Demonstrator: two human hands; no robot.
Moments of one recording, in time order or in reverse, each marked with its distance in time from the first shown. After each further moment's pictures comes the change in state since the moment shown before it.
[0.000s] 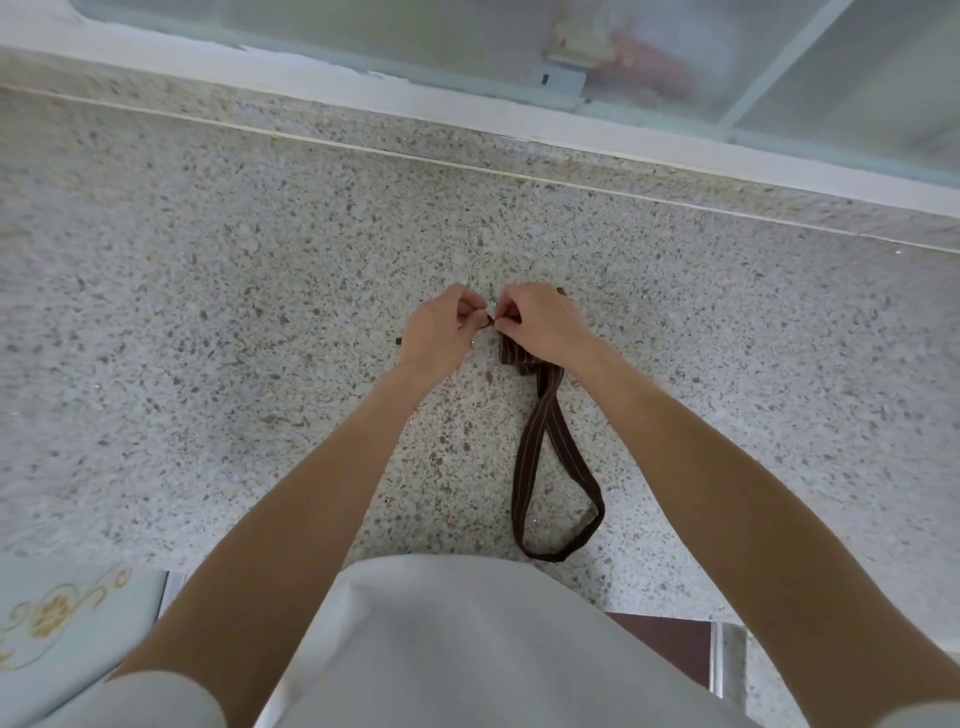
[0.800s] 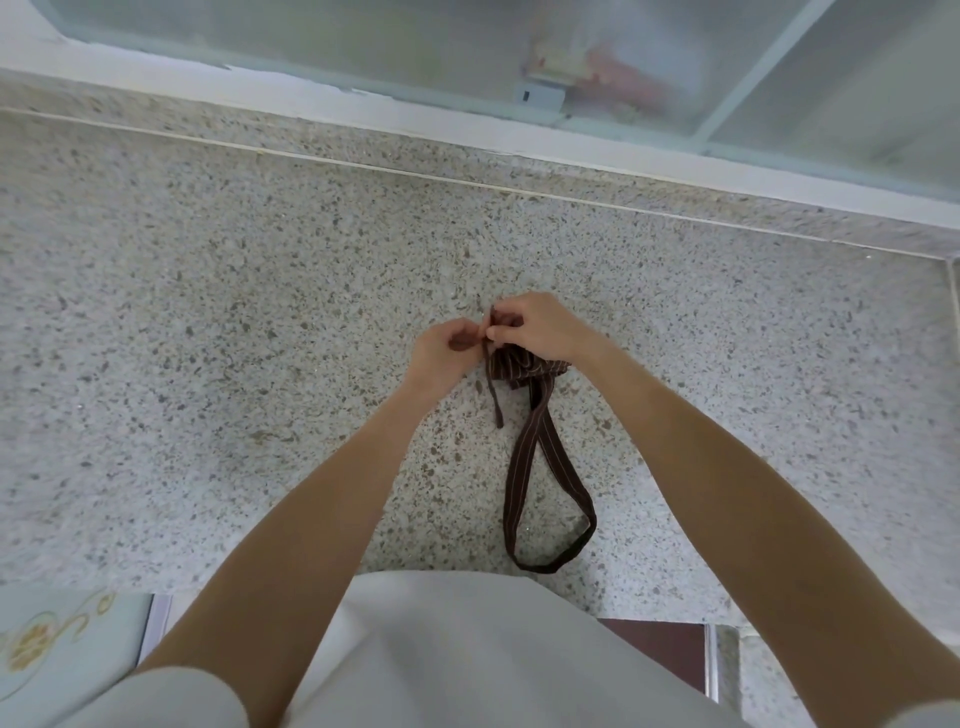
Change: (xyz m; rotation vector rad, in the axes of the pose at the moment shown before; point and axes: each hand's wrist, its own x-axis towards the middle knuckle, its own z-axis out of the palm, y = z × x) left_hand -0.004 -0.010 0.024 -0.371 -0.112 -0.124; right_hand -0.005 0.005 -0.020 0.169 -0.169 -0.062
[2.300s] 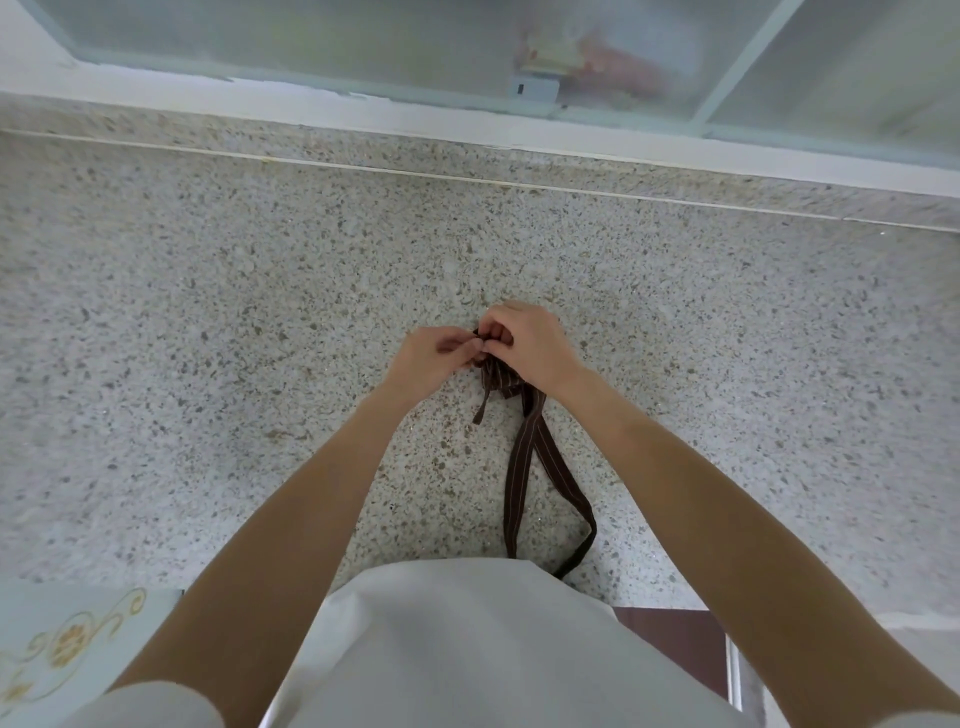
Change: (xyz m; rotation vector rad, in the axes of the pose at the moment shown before) left_hand -0.006 -0.011 -0.026 0.054 -0.140 0.039; right_hand -0.014 0.002 0.045 -0.058 0.371 -0.150
